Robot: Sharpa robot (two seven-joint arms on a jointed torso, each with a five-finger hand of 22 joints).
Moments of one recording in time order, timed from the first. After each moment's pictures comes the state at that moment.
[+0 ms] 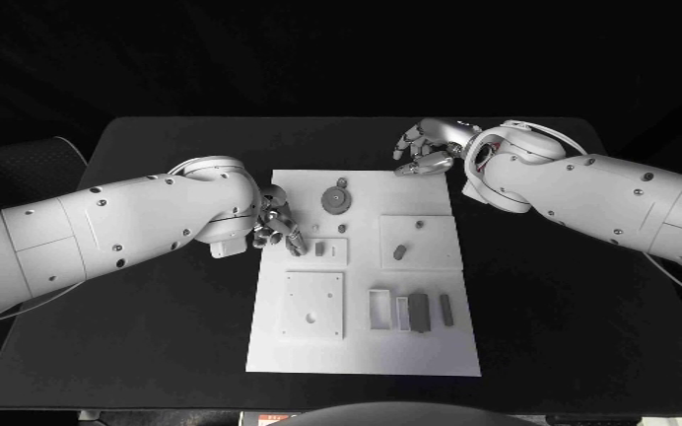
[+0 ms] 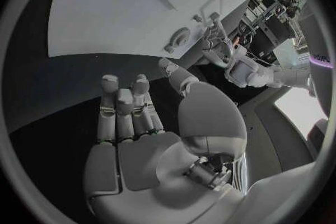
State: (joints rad) left arm 1.37 -0.64 -0.21 1.40 -0.98 0.17 -0.62; left_hand 0.99 -0.13 0.49 -0.20 0.05 1.16 -0.01 0.46 0.79 1.36 -0.11 0.94 0.59 1.18 -0.20 1.46 0.61 0.02 1.32 -0.26 0.67 1.31; right arm 1.26 -0.76 -0.01 1.30 -1.36 -0.19 -0.04; right_hand 1.05 -0.15 0.52 -0.19 0.19 0.84 0.17 0.27 0.46 0.93 0.06 1.16 0.93 1.00 -0.04 1.57 0.82 0.25 0.96 0.04 1.02 1.31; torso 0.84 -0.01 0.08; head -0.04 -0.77
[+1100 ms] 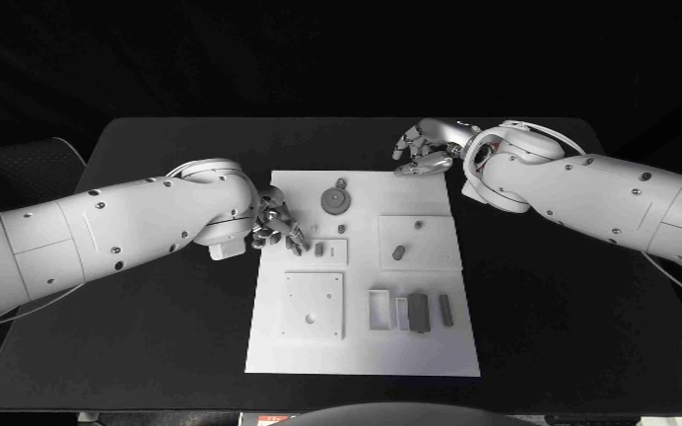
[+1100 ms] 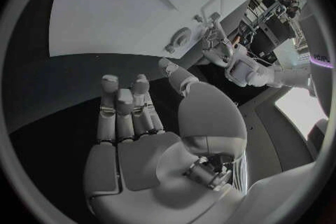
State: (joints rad) left arm 1.37 -0.64 -0.21 1.40 -0.97 0.15 -0.62; left_hand 0.89 -0.18 0.46 -0.18 0.05 1.16 -0.01 0.46 0.81 1.35 -0.12 0.94 0.59 1.19 -0.22 1.46 0.61 0.04 1.32 -0.26 0.67 1.31; right arm 1.26 -0.76 -0.01 1.29 -1.36 -0.19 -0.04; right_hand 1.05 -0.15 0.52 -0.19 0.19 0.84 0.17 0.27 0.45 0.93 0.06 1.16 0.93 1.00 -0.04 1.57 0.82 0.25 0.96 0.04 1.02 1.31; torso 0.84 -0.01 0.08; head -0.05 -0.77
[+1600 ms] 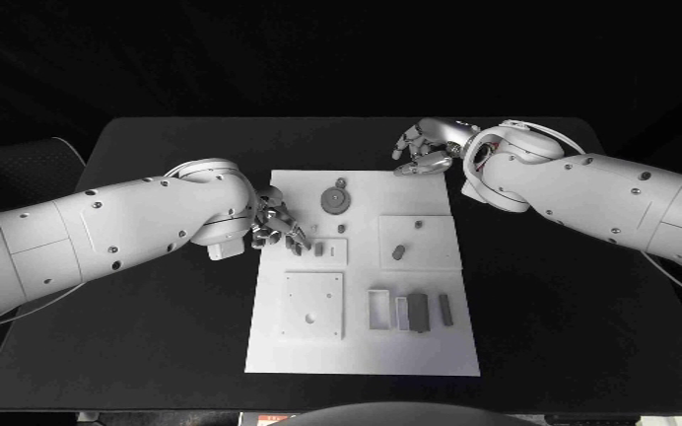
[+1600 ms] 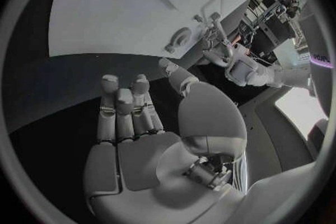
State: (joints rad) left arm 1.37 -0.65 -0.21 1.39 -0.96 0.15 -0.60; left_hand 0.84 -0.21 0.41 -0.17 0.05 1.16 -0.01 0.45 0.82 1.35 -0.12 0.94 0.59 1.19 -0.22 1.46 0.61 0.03 1.32 -0.26 0.67 1.31; right arm 1.26 -0.76 -0.01 1.29 -1.36 -0.19 -0.04; right_hand 1.05 -0.15 0.52 -0.19 0.19 0.84 0.17 0.27 0.45 0.93 0.06 1.16 0.92 1.00 -0.04 1.57 0.82 0.25 0.96 0.03 1.02 1.31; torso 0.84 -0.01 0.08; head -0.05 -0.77
